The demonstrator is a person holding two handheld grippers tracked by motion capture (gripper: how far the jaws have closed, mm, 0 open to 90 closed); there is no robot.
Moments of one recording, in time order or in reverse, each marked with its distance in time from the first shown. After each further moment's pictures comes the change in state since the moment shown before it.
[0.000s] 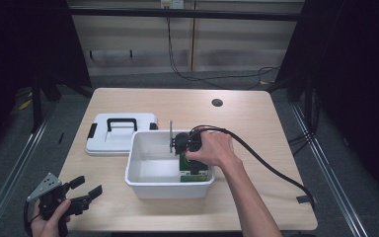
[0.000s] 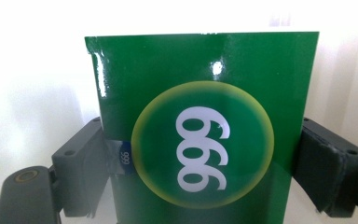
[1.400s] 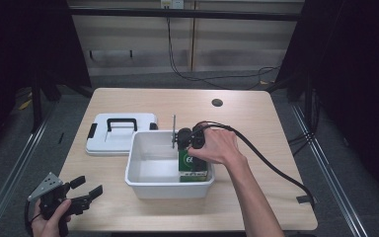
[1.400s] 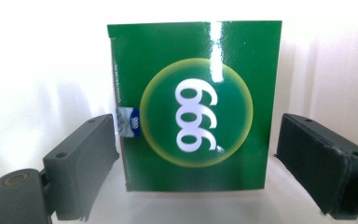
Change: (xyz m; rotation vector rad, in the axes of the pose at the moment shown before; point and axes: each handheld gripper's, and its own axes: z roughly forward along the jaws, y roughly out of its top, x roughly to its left) left arm 0.000 0.000 0.001 0.005 -0.003 0.002; right arm 0.002 -0.008 -0.023 -0.022 -0.018 0.014
